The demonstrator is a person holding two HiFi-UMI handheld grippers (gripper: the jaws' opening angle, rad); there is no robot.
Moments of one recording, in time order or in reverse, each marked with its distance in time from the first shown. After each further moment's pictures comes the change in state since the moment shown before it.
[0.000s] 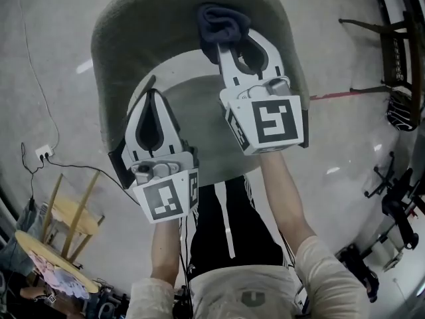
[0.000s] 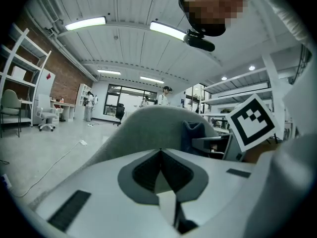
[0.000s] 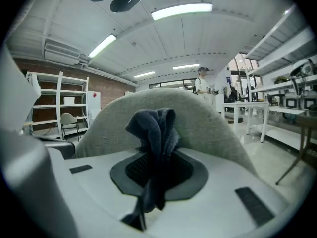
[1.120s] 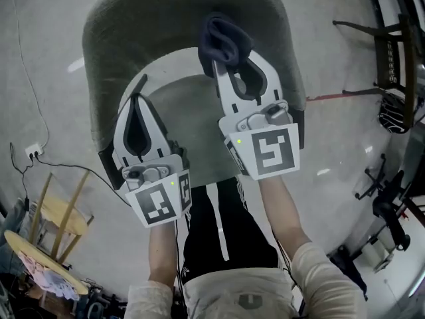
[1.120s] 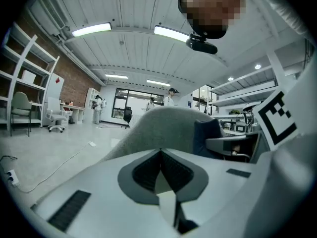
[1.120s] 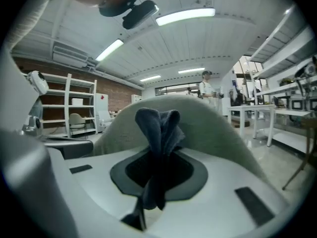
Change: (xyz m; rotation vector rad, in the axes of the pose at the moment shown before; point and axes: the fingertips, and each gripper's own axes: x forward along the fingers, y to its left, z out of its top) left arm -0.014 0.017 -0.003 -0.010 -0.039 0.101; right arm -0.033 0.023 0.002 -0.028 -0.051 0.074
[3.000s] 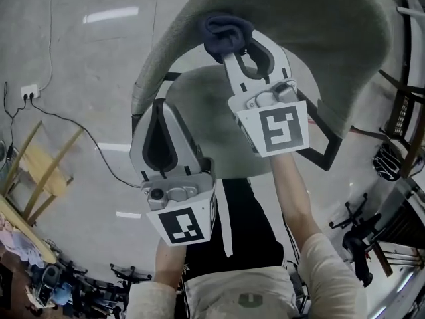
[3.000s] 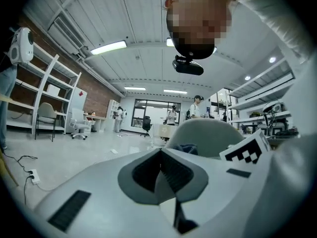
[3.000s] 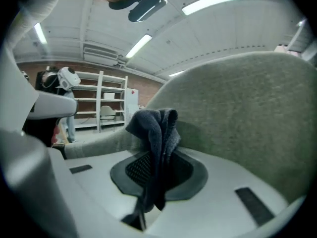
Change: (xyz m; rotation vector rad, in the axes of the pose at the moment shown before) left arm -0.061 0.076 0.016 -0.008 -0.103 0.224; right arm 0.080 0.134 -0.045 -0.109 0.041 0.355
